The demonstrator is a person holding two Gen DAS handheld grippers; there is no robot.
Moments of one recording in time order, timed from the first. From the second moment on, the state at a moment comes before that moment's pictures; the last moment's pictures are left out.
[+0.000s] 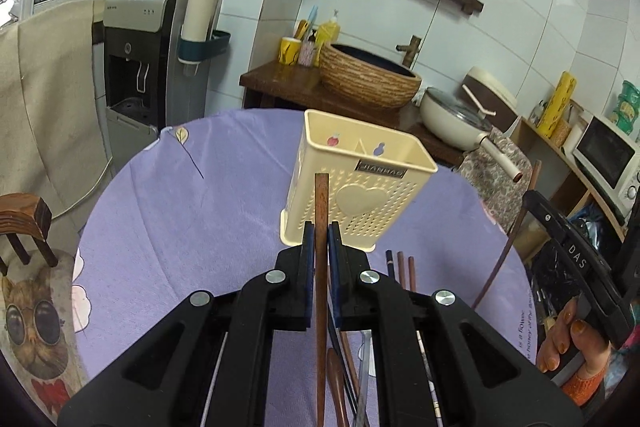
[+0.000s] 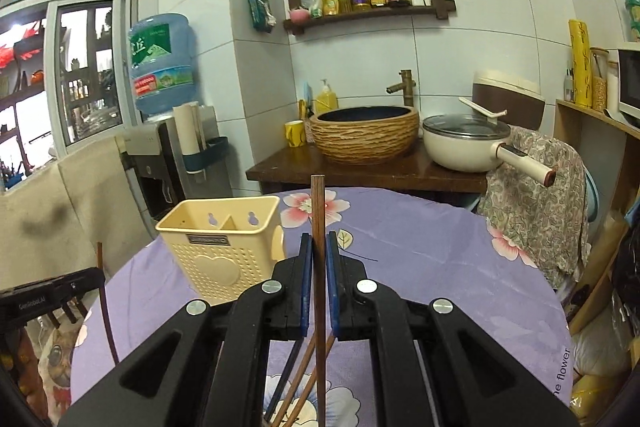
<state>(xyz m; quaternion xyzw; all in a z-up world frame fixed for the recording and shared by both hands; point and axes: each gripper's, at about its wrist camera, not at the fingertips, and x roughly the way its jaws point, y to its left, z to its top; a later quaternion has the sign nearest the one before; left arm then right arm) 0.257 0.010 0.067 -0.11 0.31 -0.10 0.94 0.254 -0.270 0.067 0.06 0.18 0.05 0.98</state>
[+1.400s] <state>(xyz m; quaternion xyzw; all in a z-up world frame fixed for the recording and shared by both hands) 0.315 0.010 0.256 -0.09 0.21 -0.11 0.97 0.293 -0.236 0.231 0.04 0.13 0.17 0.98</state>
